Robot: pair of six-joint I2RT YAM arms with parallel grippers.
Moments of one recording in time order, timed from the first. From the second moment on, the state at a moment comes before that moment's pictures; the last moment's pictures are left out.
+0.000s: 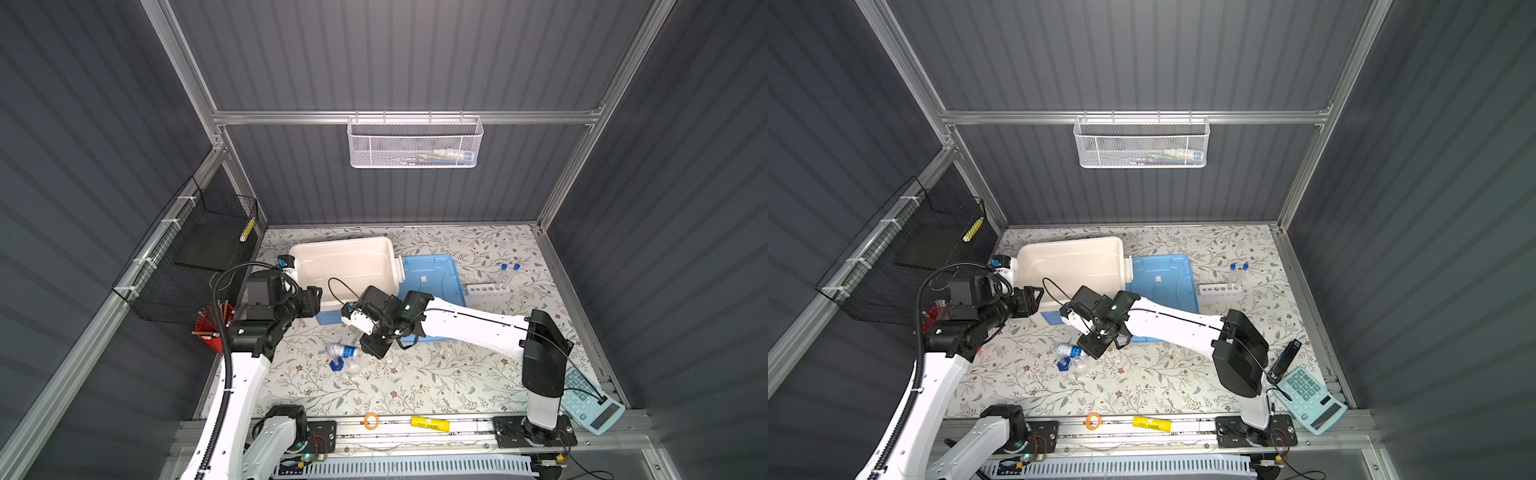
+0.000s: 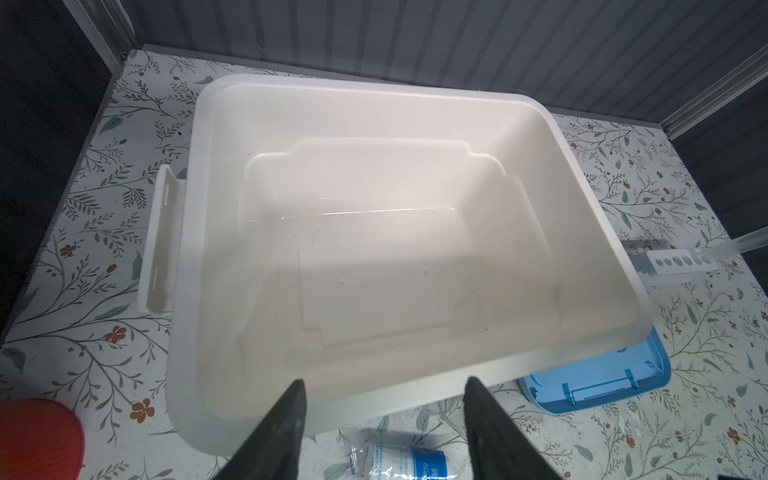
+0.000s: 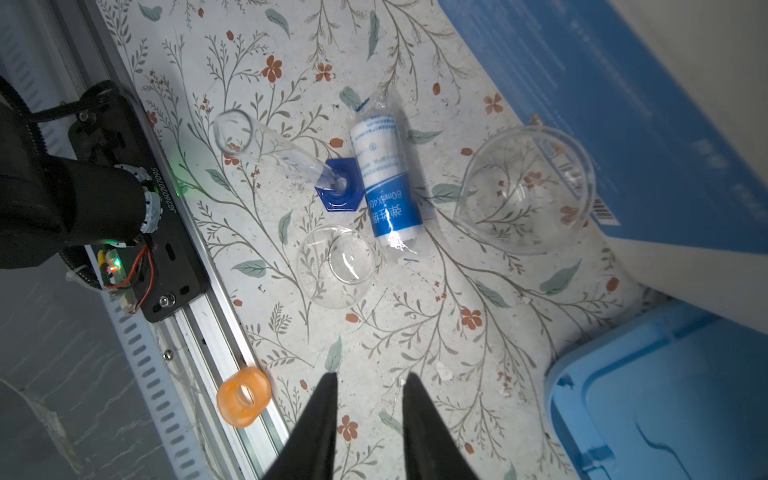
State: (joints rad) left arm -0.07 0.90 0.94 -0.69 0.19 -0.12; right arm 1.11 1.90 1.58 -0.79 -0.17 0.12
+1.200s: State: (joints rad) left arm 0.10 1.27 1.13 -0.70 0.18 -0.28; right arm 0.73 1.93 1.99 -0.91 -0.14 0.26
